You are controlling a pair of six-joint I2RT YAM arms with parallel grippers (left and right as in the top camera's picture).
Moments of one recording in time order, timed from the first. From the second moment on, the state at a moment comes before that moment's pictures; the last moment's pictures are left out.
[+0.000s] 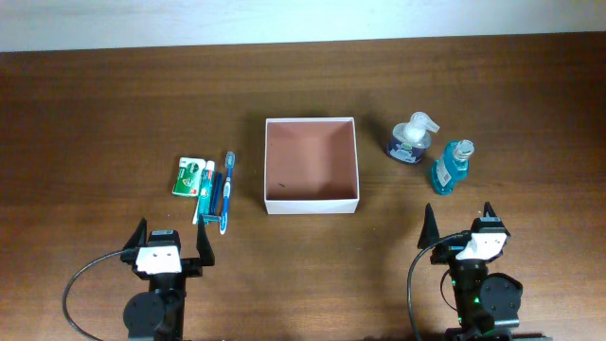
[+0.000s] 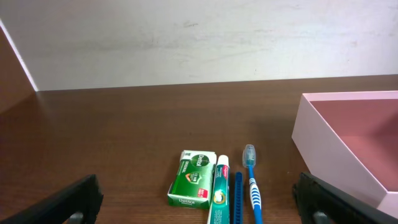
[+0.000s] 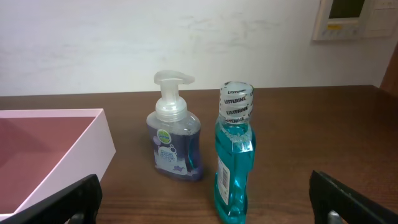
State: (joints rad) left arm -0.01 0.02 0.04 -0.12 -0.06 0.05; right arm 0.01 0.01 0.01 -0.07 0.04 0.03
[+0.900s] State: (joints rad) left arm -0.01 0.02 0.04 -0.12 -0.06 0.05; right arm 0.01 0.01 0.01 -0.07 -0.01 0.08
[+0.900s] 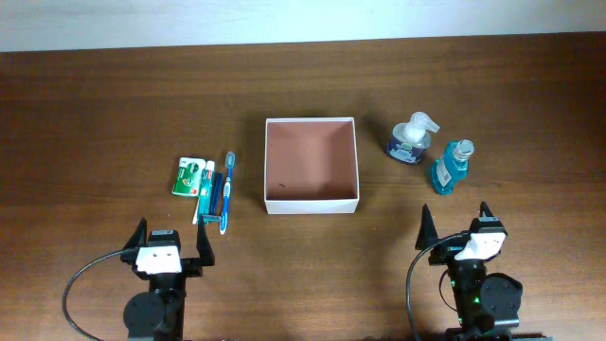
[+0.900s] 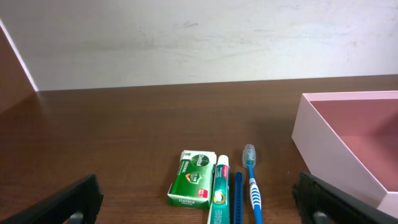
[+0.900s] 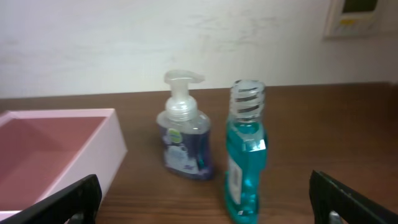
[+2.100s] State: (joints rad) left arm -0.01 0.01 0.04 -0.12 -0.06 0.05; right arm 0.01 1.13 1.03 -0.97 -0.29 0.13
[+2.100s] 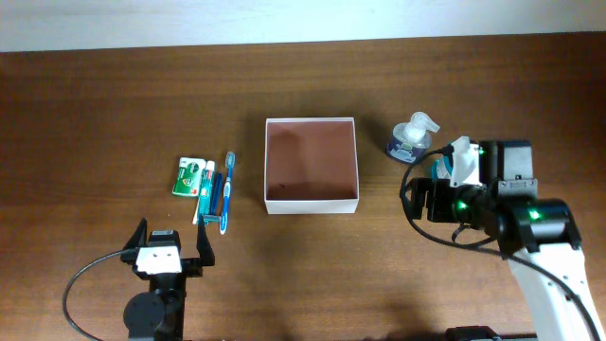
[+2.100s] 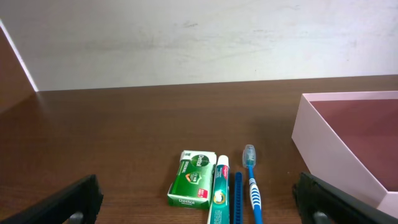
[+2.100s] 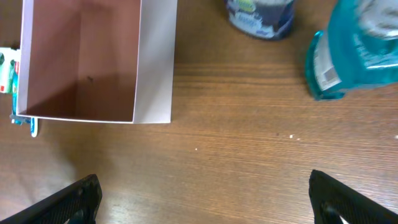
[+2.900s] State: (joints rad) left arm -0.01 0.01 0.04 -0.12 -0.06 0.05; right arm 0.01 1.21 1.03 -1.02 -0.33 0.12
